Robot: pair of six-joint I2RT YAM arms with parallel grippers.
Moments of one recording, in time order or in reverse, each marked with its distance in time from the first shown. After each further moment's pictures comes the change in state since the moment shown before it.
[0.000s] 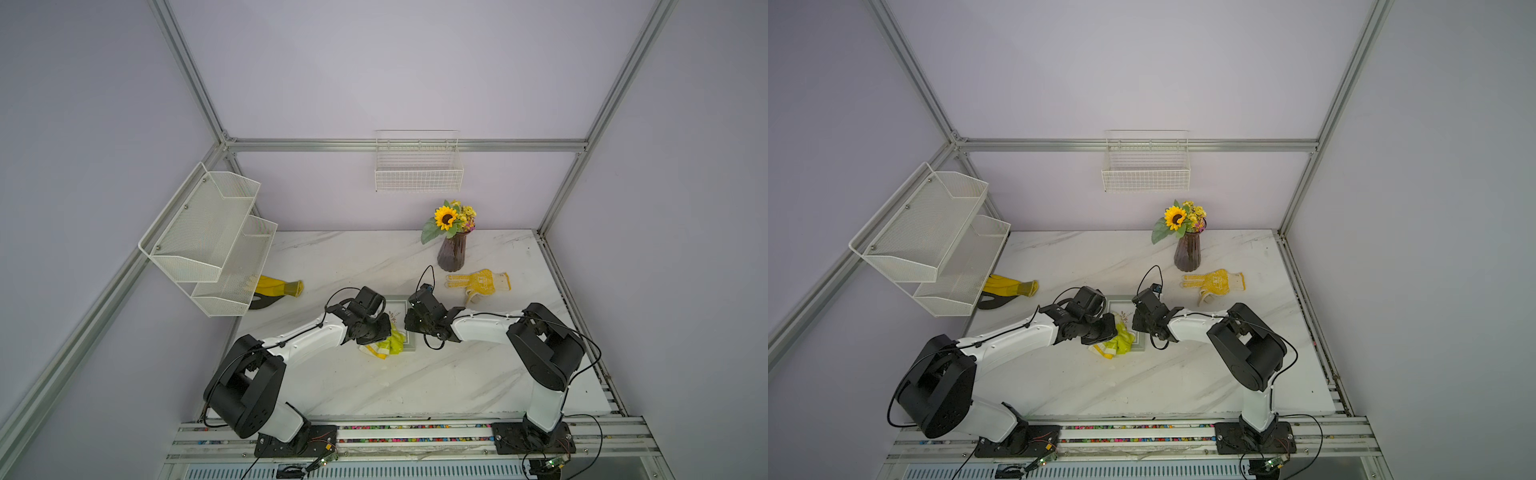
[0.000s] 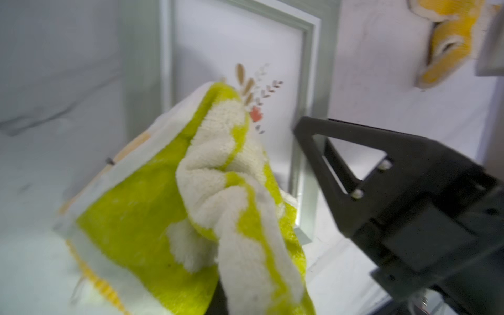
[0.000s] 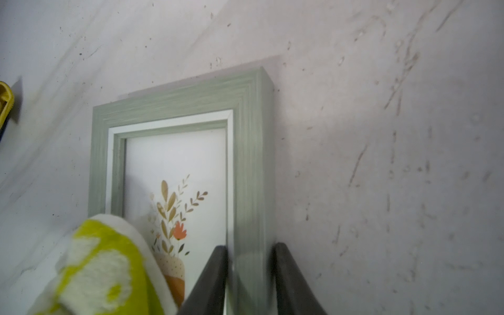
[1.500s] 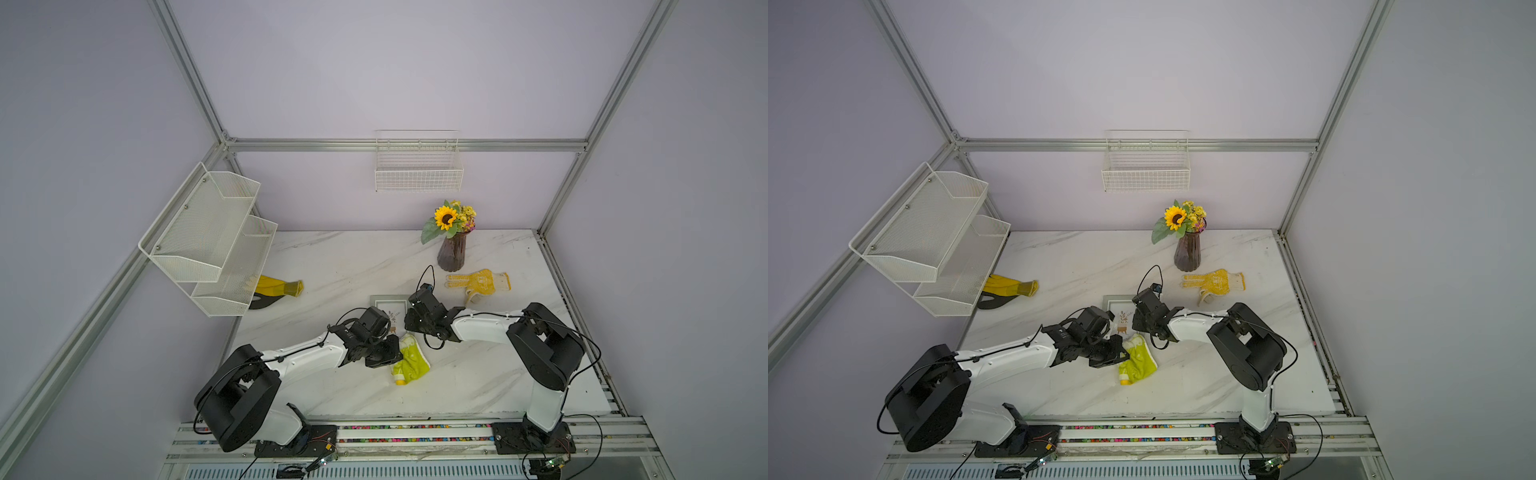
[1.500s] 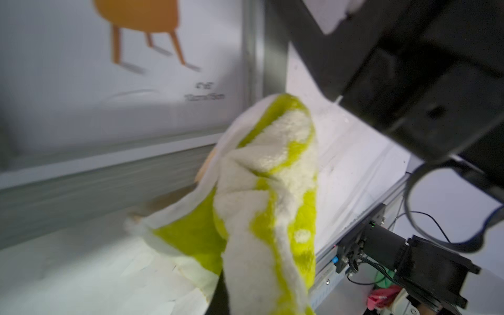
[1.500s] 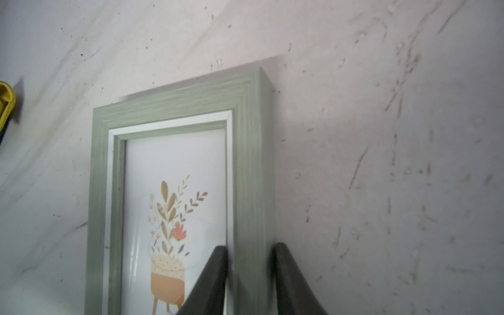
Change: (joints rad) left arm -0.091 -0.132 -0.202 0.053 0.082 -0.095; right arm -0.002 0.001 -0.001 0.005 -0.003 -0.003
